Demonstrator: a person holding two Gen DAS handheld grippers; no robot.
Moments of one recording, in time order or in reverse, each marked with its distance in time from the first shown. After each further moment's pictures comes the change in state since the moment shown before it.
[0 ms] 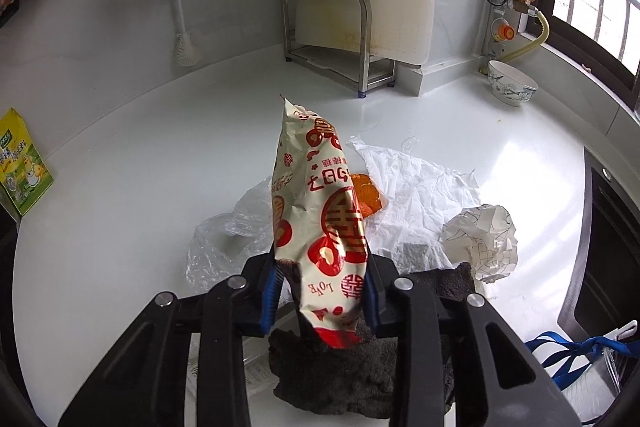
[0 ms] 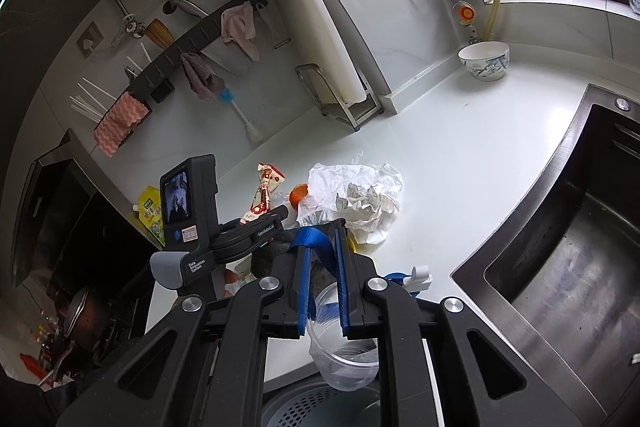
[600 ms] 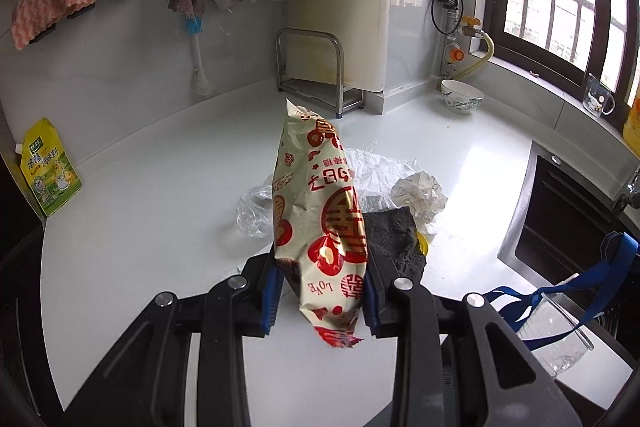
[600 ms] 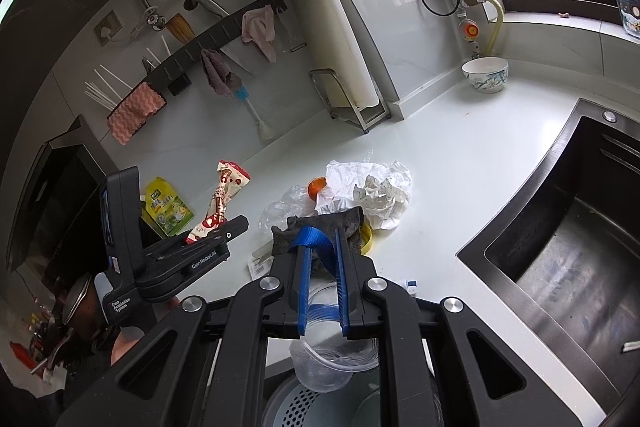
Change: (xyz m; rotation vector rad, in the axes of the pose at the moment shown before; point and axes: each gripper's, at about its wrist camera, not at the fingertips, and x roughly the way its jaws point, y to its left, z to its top) left arm -0.122 0.014 -0.051 0.053 -0.095 -0.071; right arm -0.040 0.035 -0.026 -0.046 -0.020 -0.016
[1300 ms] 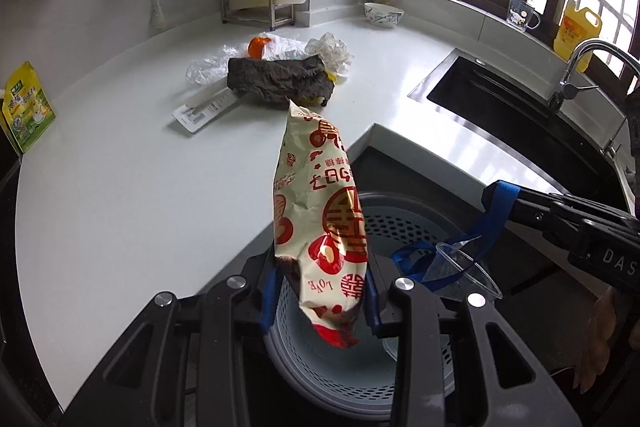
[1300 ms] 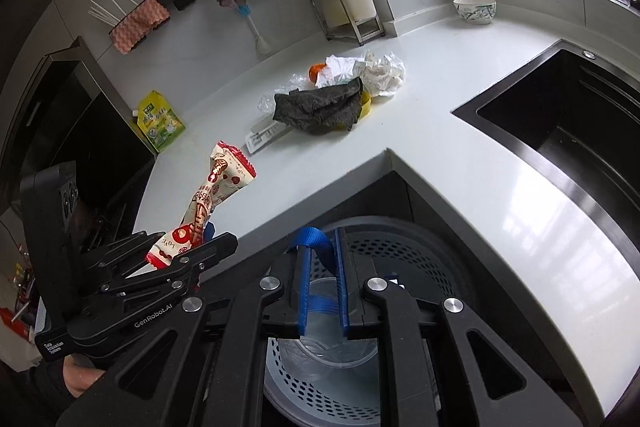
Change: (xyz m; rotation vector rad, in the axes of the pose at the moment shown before) left arm -0.069 -0.032 -0.153 0.085 0.166 -0.185; right arm -0.022 0.020 -0.135 -0.041 0.217 -0.093
